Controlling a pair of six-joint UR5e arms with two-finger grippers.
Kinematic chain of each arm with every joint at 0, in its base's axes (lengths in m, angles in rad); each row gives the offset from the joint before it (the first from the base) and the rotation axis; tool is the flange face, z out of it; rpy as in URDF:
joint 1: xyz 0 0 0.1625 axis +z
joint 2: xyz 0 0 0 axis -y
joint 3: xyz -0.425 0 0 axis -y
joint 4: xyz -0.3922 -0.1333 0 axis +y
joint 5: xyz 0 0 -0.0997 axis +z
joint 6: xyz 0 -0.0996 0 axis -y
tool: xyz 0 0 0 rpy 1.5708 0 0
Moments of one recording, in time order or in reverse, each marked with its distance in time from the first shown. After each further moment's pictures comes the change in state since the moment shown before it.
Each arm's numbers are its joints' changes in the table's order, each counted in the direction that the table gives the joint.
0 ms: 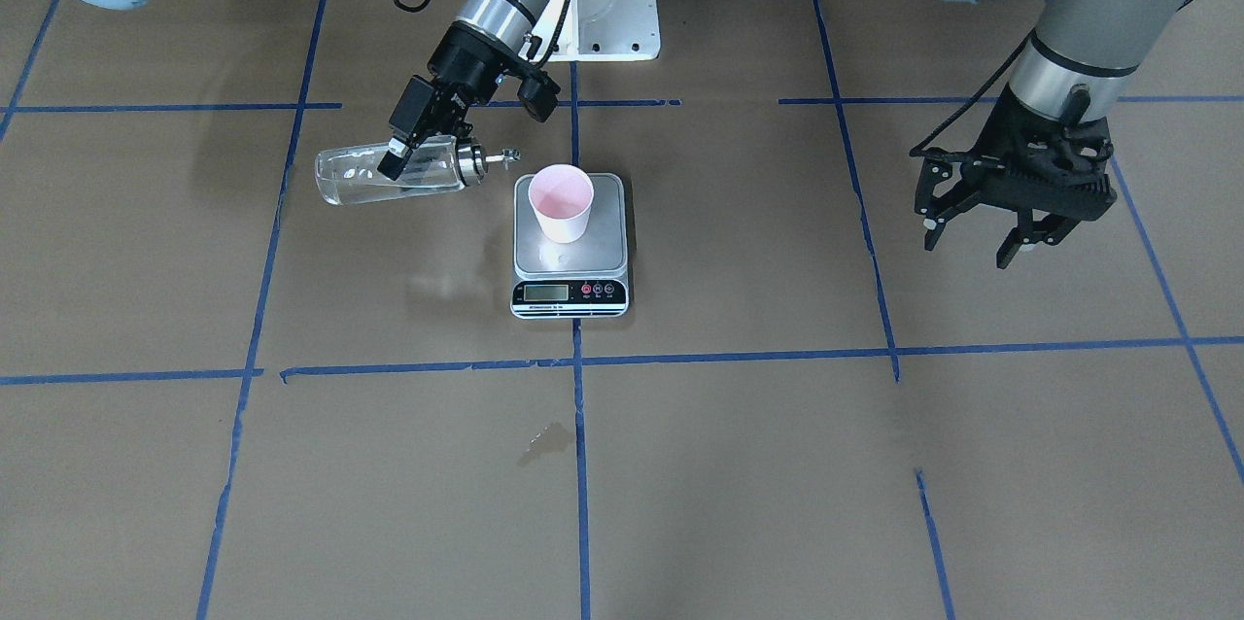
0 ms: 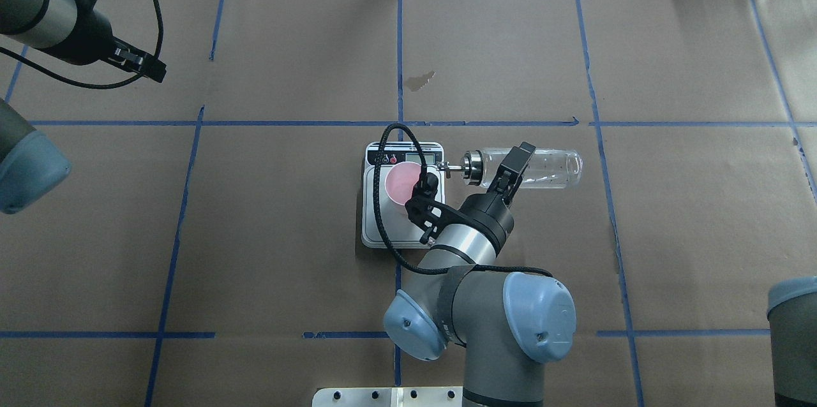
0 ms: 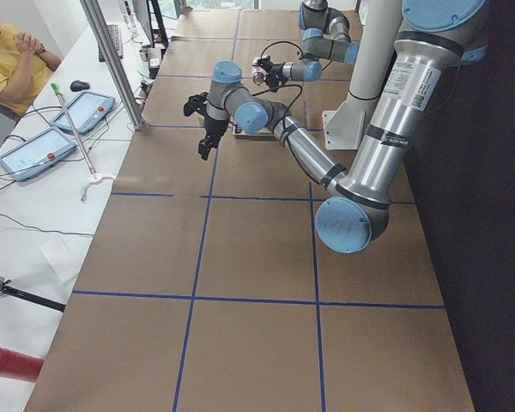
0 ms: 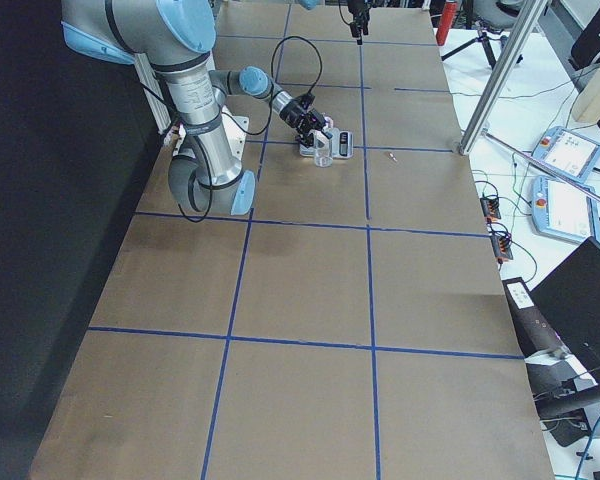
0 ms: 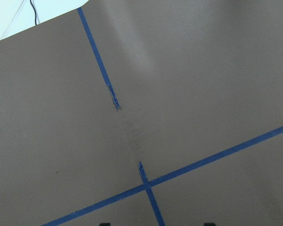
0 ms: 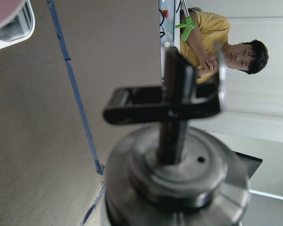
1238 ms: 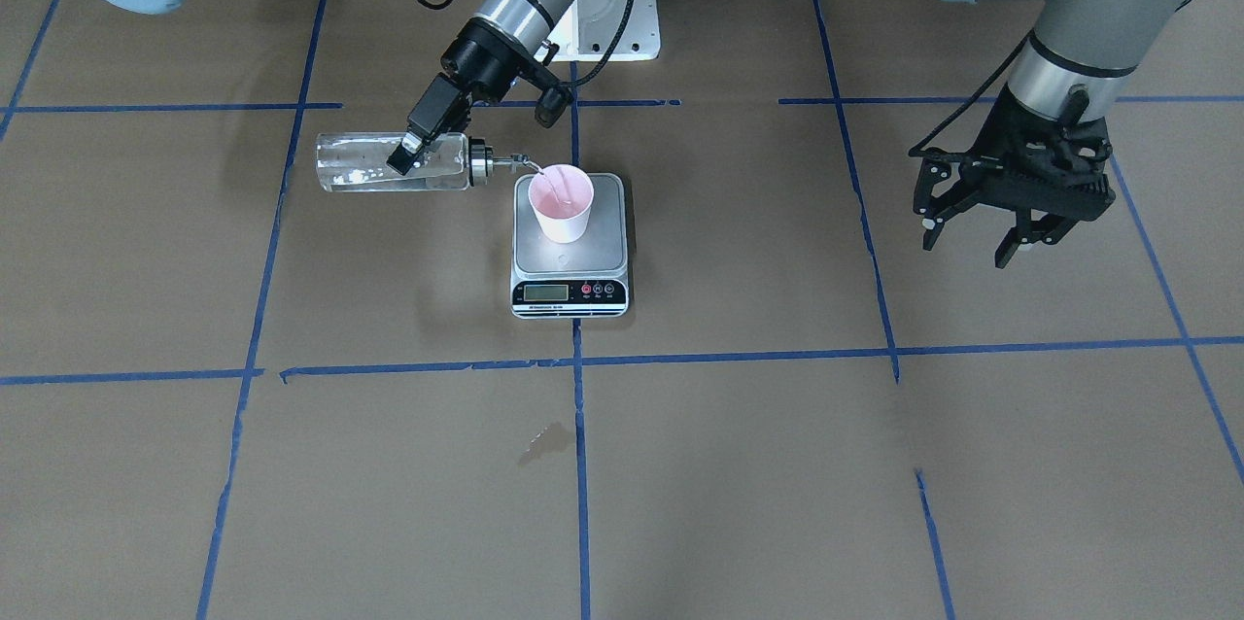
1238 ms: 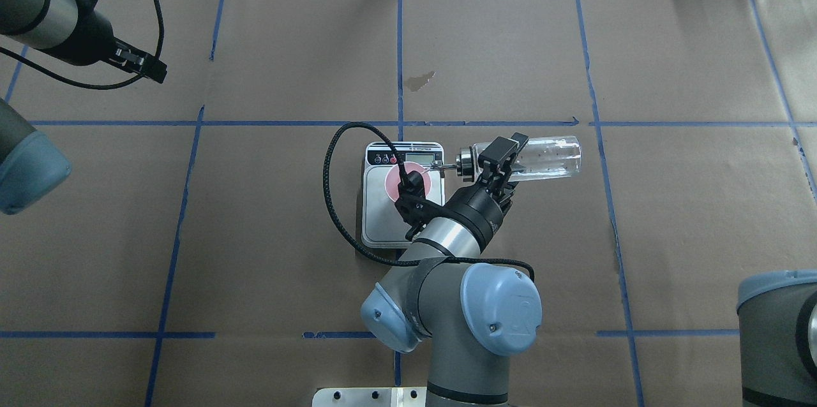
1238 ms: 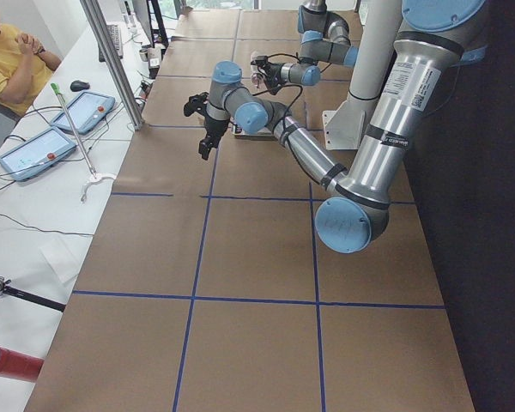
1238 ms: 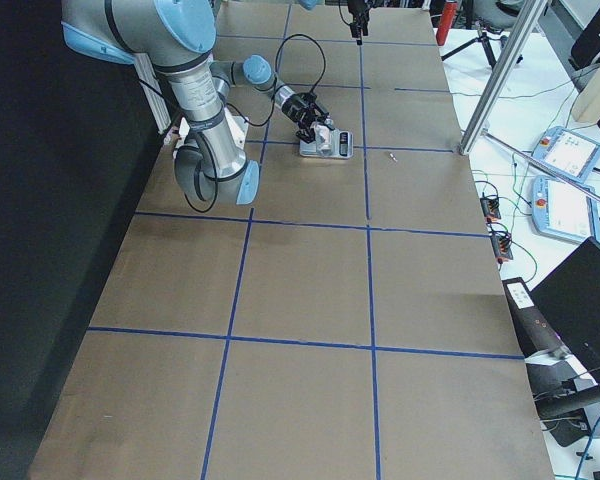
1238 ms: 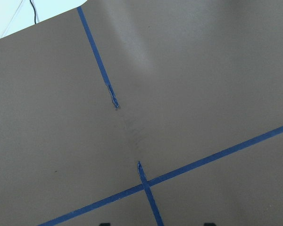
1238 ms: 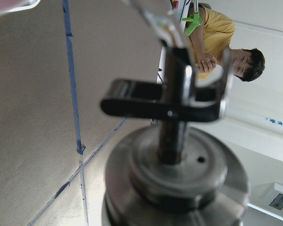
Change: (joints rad) left arm 0.002 0.000 0.000 0.000 0.002 -0.006; right arm 0.006 0.076 -0.053 0.151 0.003 -0.099
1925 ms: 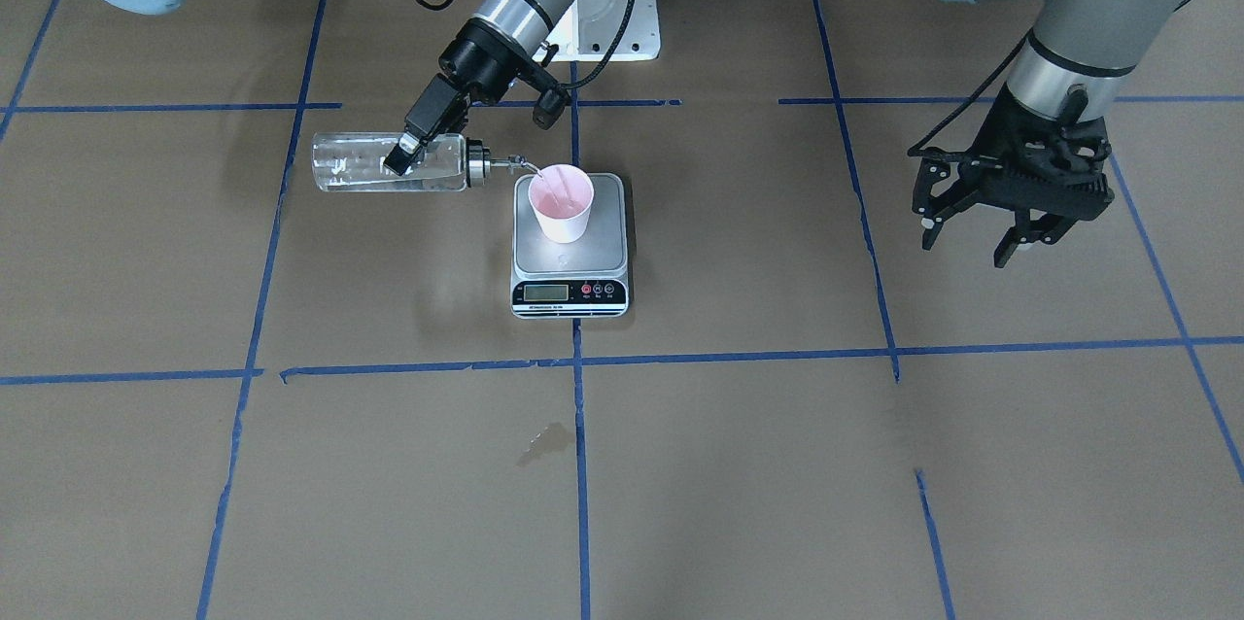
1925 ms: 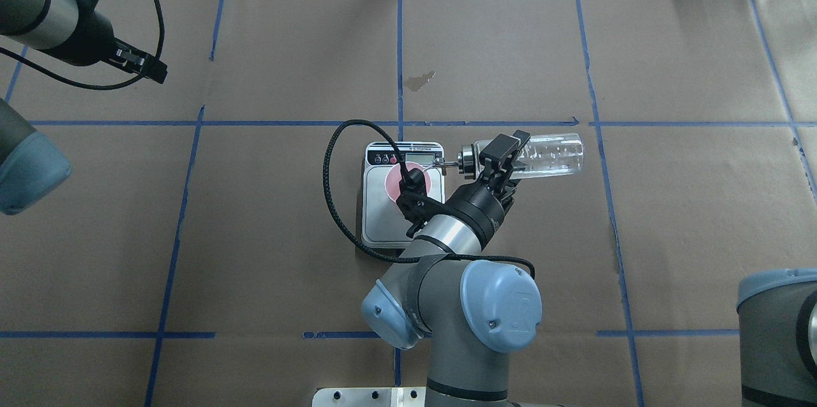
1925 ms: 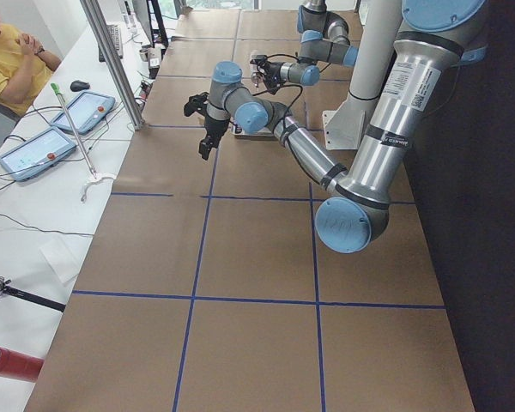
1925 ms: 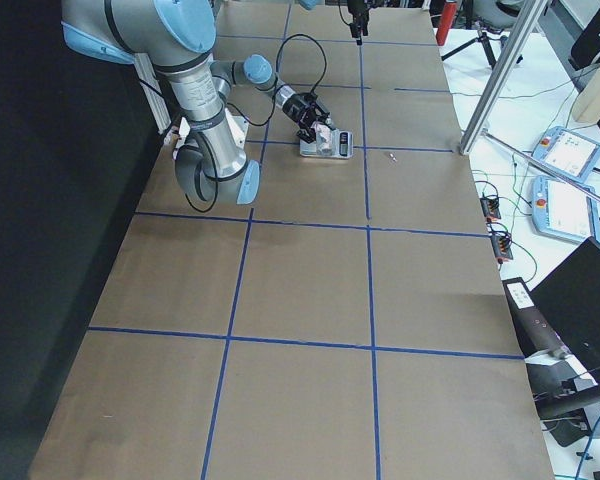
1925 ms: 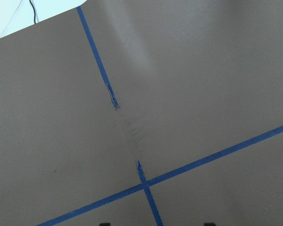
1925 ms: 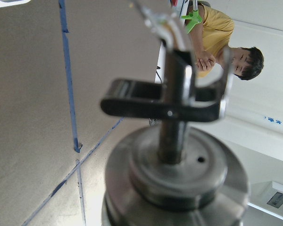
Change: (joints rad) left arm 0.002 0.000 0.000 0.000 0.000 0.000; right arm 0.010 0.005 0.000 0.004 0.000 0.003
